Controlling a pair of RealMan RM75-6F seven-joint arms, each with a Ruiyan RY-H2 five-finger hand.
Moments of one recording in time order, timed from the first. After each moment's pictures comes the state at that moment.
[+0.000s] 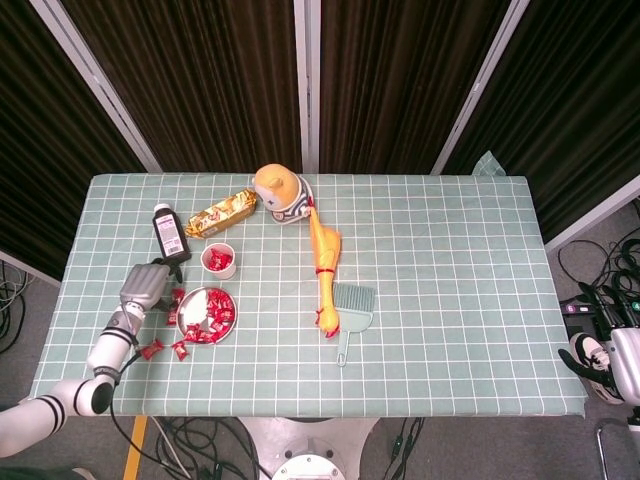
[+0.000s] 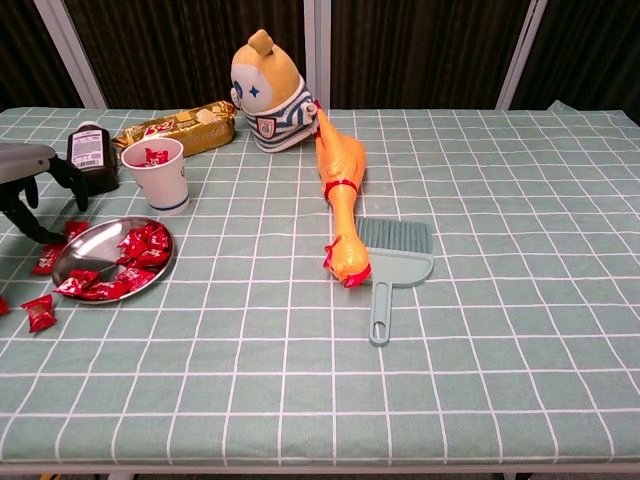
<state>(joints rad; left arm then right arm) -0.62 -1.54 -0.13 -1.11 1.08 0.78 0.14 0.06 -0.95 0.06 -1.66 -1.54 1.51 0.19</state>
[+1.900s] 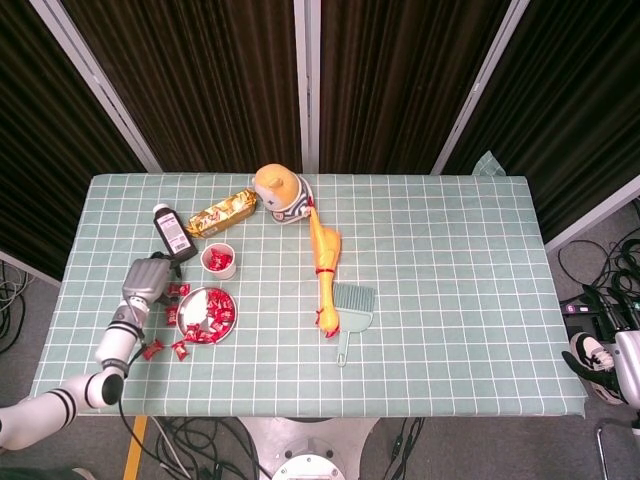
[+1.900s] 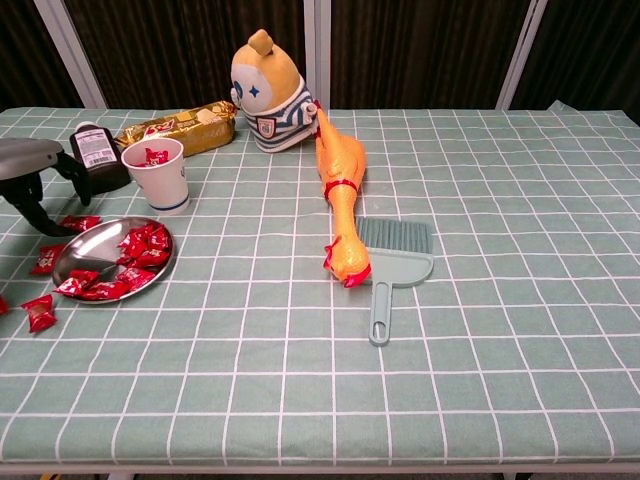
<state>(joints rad) -0.65 -1.58 -0.15 -1.10 0.97 0.78 0.23 0.05 -0.94 0.06 -1.67 -1.54 1.52 0.19</state>
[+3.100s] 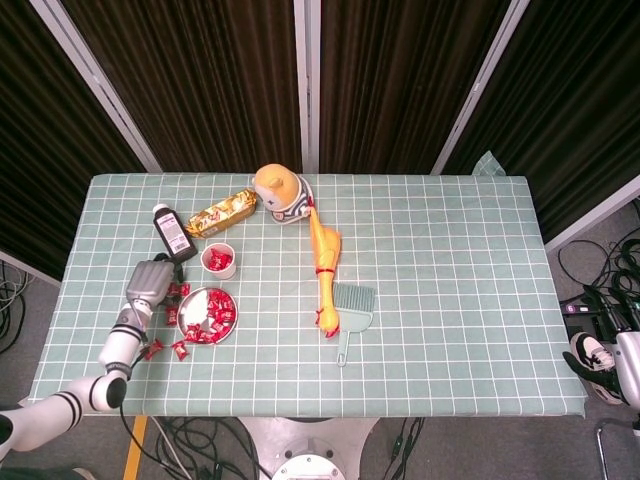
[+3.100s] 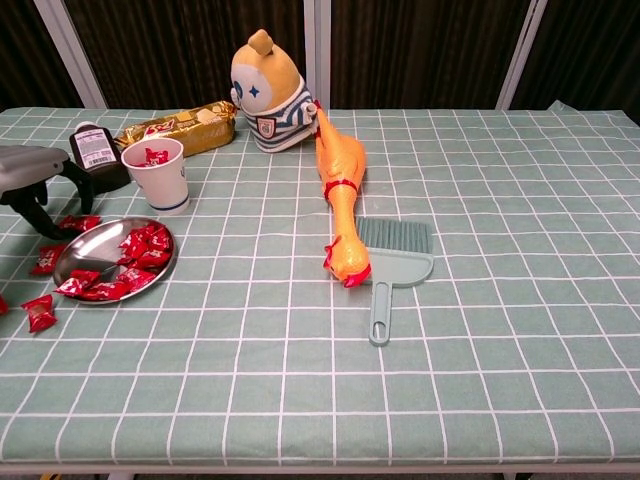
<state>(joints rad) -0.64 -1.63 -0.14 -1.01 1.03 0.80 0.21 0.04 -0.94 0.06 -1.68 -1.54 1.53 0.18</state>
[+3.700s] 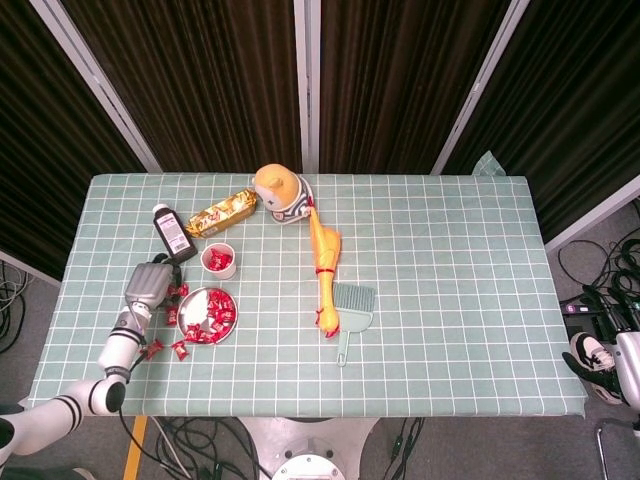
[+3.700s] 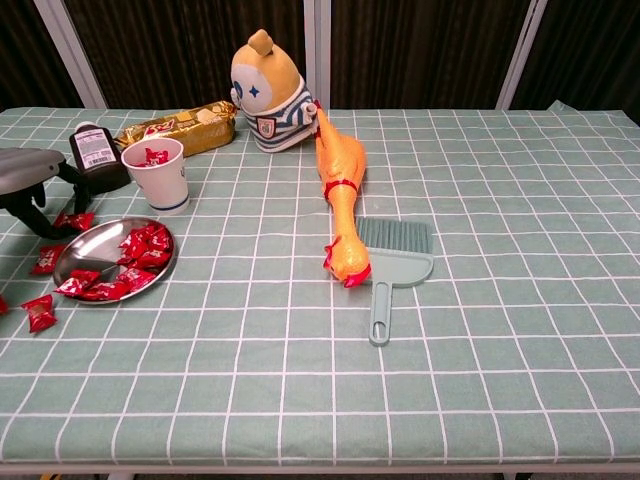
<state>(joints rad) -0.61 -1.64 -0.14 -1.01 1.07 0.82 0.16 0.04 -0.93 0.06 -1.68 -1.55 1.53 0.19</state>
